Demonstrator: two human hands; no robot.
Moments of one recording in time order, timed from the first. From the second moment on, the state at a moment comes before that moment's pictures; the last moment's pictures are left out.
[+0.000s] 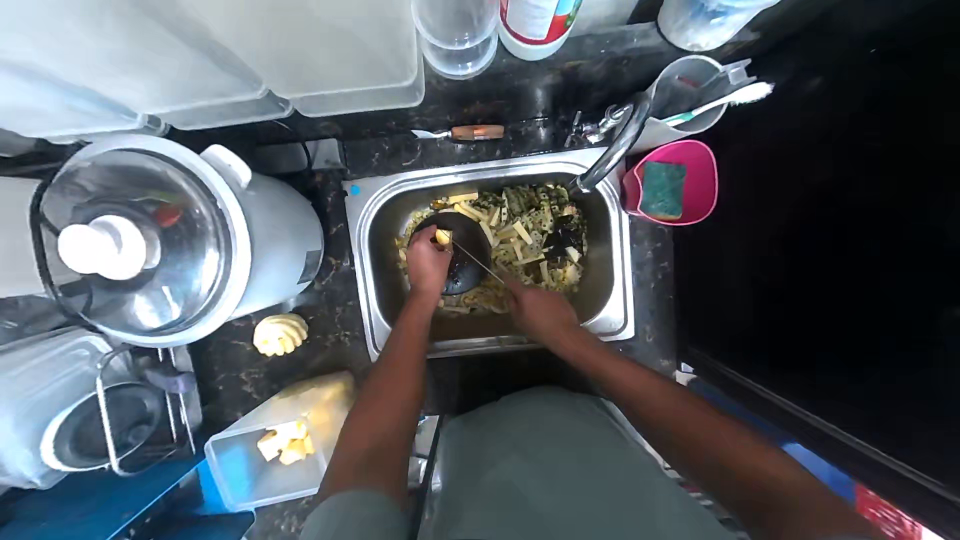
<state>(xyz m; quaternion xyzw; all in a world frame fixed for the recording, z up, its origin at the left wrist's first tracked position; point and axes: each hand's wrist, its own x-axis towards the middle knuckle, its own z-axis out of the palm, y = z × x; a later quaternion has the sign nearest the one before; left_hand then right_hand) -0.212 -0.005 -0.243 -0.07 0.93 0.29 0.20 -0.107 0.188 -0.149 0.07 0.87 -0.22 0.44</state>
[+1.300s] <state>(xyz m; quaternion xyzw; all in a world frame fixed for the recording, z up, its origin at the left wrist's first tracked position) -0.218 -0.005 -0.248 -0.09 0.93 0.29 0.20 -0.135 0.165 -0.192 0.07 0.88 -0.21 0.42</state>
